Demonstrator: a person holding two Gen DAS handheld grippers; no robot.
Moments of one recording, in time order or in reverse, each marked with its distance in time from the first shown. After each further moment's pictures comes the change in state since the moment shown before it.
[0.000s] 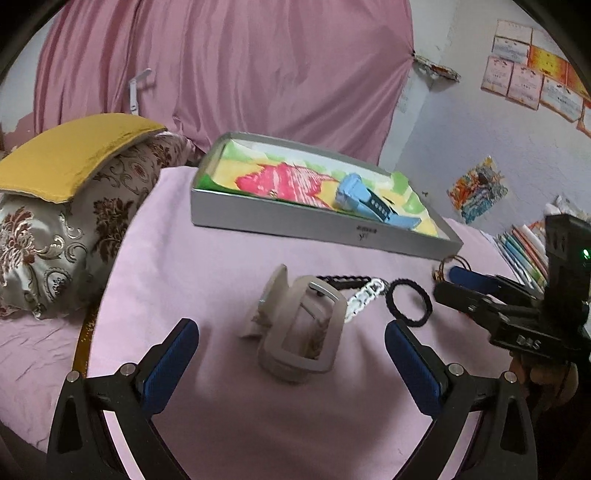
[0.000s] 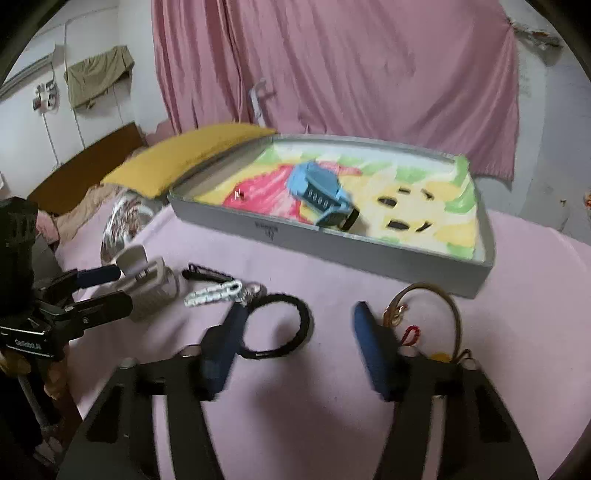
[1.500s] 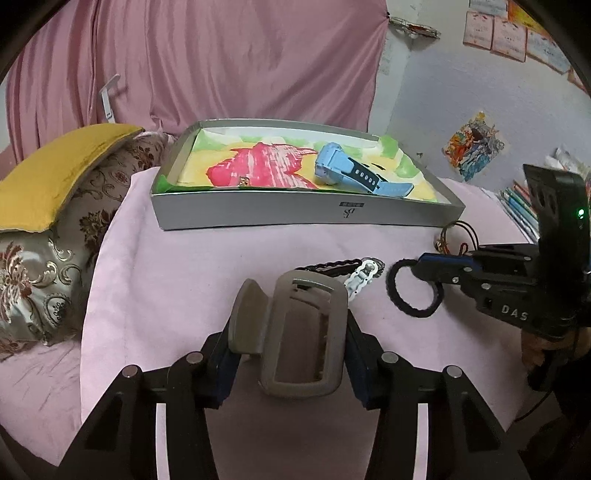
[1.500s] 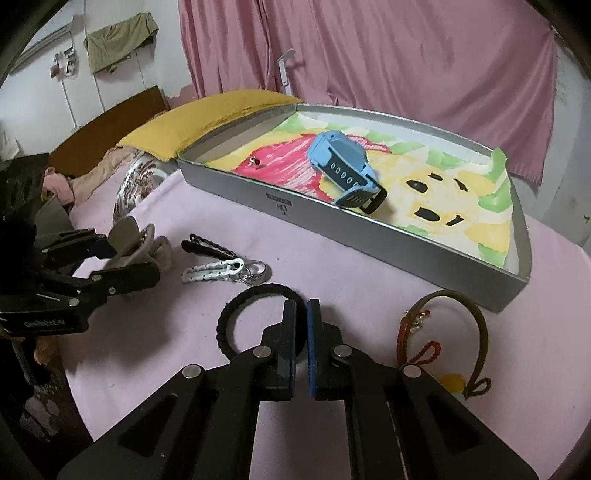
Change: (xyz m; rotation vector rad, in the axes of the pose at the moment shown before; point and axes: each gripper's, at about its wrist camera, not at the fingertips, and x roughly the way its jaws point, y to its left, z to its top) left arm 0.017 -0.020 0.011 0.134 0.098 0.032; right arm 0.013 0.000 0.006 -0.101 0.083 0.059
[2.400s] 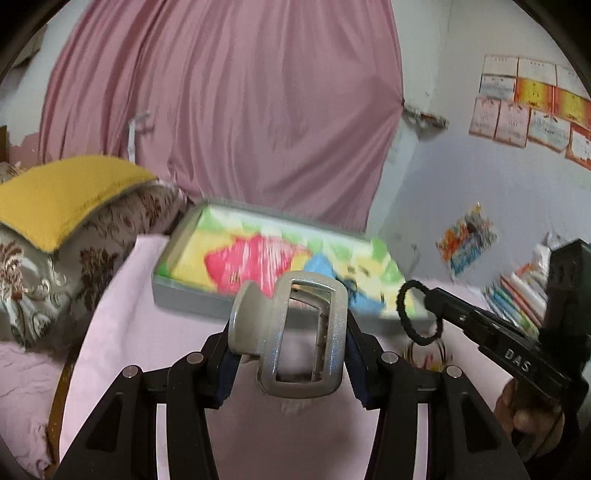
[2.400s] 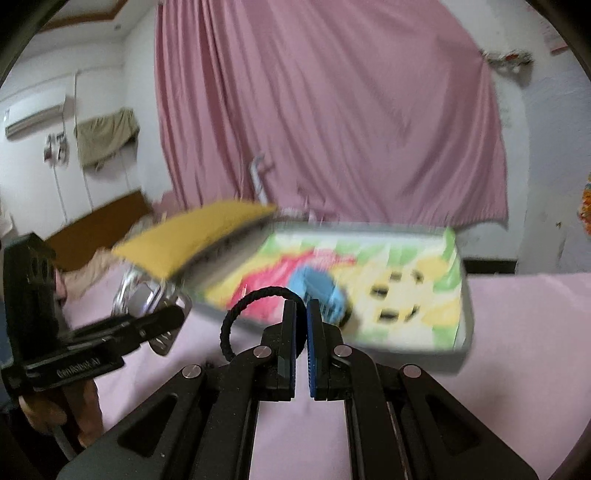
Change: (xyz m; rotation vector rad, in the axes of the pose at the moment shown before) left arm -0.024 -0.009 0.033 -0.173 -0.352 -0.037; right arm -0.069 -0.006 0.022 0.164 -0.485 -0.081
